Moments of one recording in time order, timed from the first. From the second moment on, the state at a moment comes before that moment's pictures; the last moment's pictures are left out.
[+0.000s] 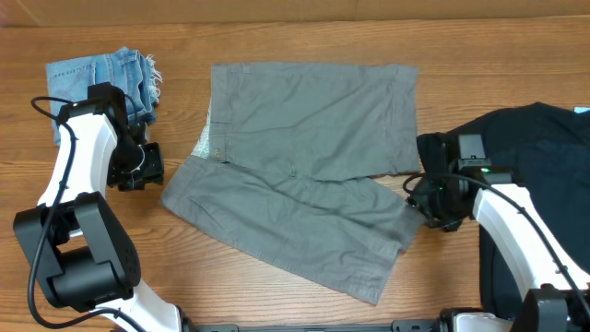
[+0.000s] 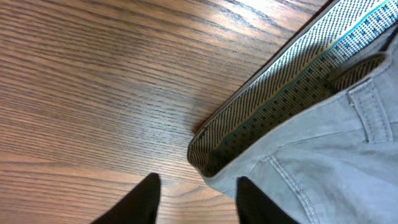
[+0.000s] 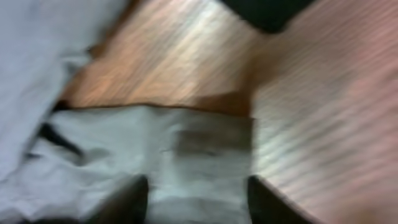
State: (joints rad) left arm 0.26 1.86 1.39 -1.17 0.02 -0.03; right arm 0.01 1.42 0.85 -0.87 -0.15 0.71
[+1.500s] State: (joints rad) left arm 0.26 1.86 1.14 -0.91 0.11 -0.03; right arm -0.08 1.34 1.01 -1.12 -0.29 0.59
